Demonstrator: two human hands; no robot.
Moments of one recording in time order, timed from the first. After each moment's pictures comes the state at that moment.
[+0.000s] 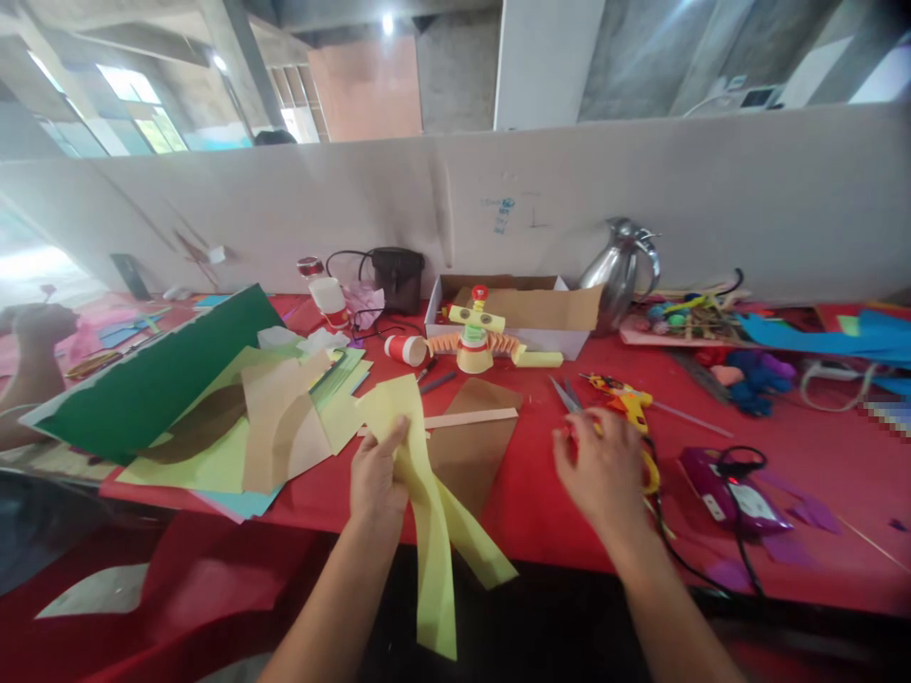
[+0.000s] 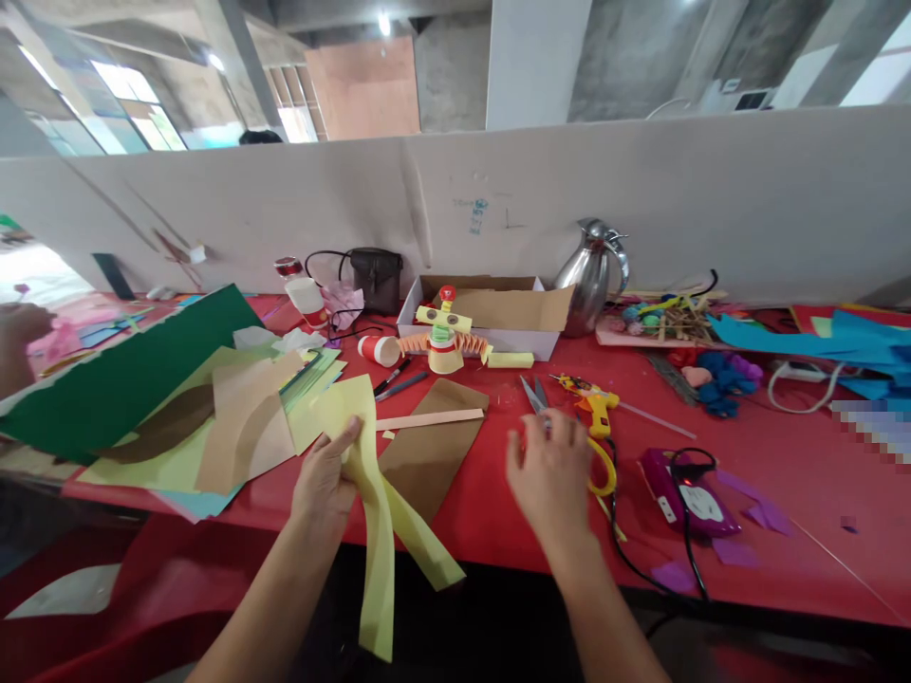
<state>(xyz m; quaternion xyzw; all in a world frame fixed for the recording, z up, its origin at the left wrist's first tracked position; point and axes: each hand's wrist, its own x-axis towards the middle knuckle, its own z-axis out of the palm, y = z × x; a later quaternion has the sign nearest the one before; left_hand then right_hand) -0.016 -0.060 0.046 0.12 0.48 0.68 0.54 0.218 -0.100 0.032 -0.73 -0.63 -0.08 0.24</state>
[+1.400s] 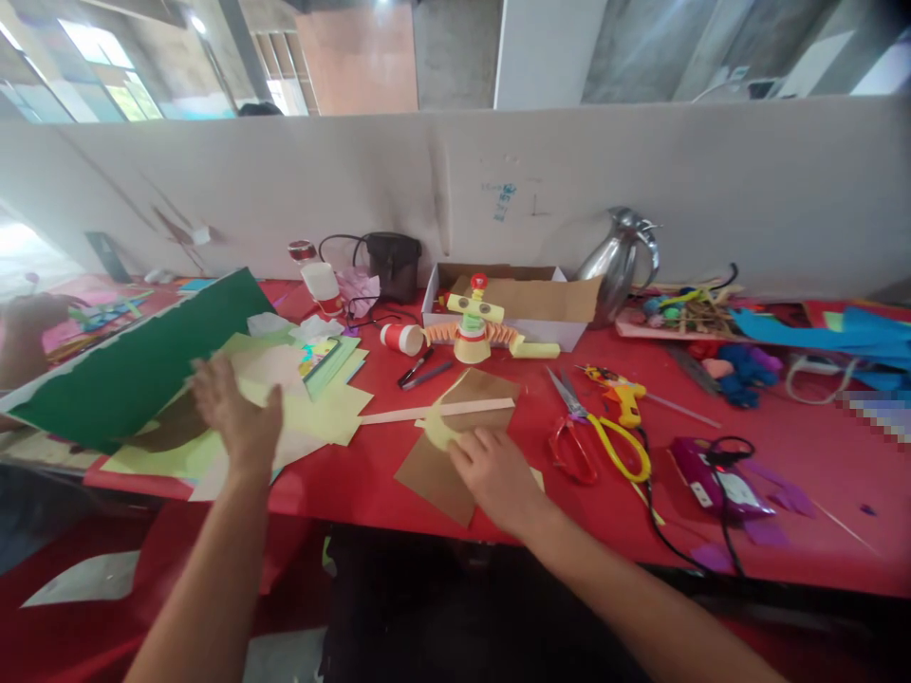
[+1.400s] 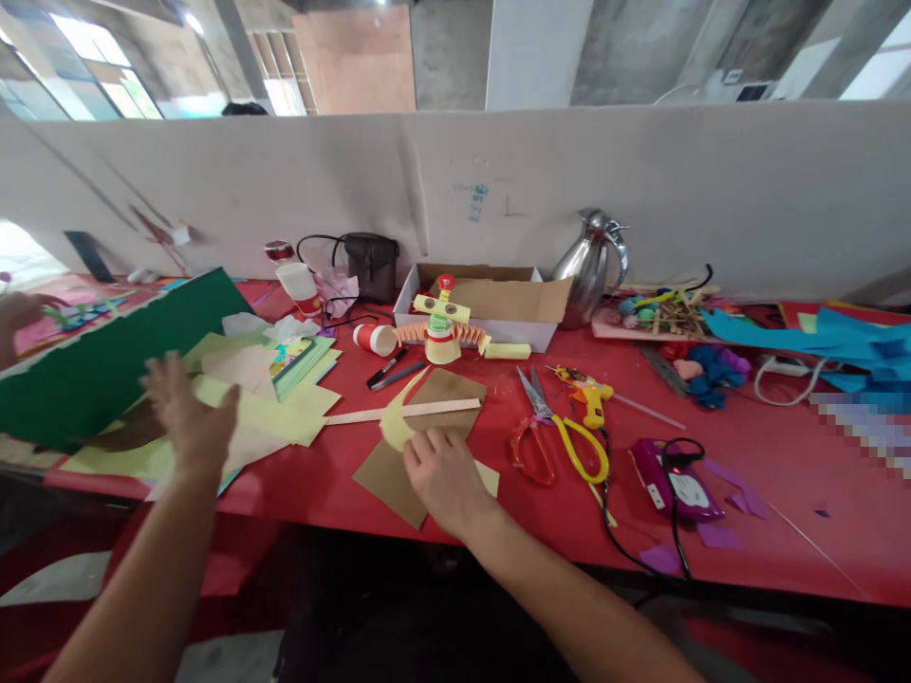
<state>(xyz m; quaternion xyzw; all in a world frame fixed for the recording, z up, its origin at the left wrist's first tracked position) -0.175 -0.013 0.058 0.64 0.63 0.44 -0.08 0.141 -0.090 0.020 -0.44 -0.88 -0.12 0.16</state>
